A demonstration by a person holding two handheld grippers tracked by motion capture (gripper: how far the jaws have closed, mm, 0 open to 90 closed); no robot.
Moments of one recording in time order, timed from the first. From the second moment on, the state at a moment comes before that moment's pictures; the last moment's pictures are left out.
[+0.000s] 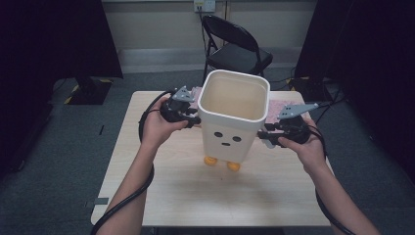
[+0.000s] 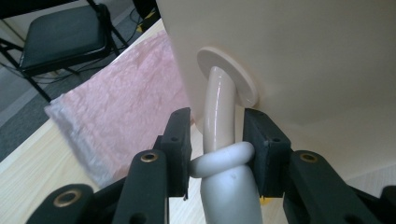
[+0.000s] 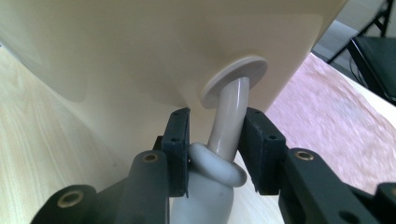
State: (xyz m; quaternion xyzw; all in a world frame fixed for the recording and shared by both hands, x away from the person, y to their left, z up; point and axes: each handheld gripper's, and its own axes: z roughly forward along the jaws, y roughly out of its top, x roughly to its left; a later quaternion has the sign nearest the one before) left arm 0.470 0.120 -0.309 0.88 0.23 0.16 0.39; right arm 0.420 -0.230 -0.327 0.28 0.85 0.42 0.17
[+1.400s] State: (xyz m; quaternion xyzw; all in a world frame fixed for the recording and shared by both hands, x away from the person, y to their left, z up) left arm 0.493 0.123 -0.317 0.86 0.33 0.11 0.38; right arm 0.375 -0.283 -0.434 0.38 0.82 0.40 0.17
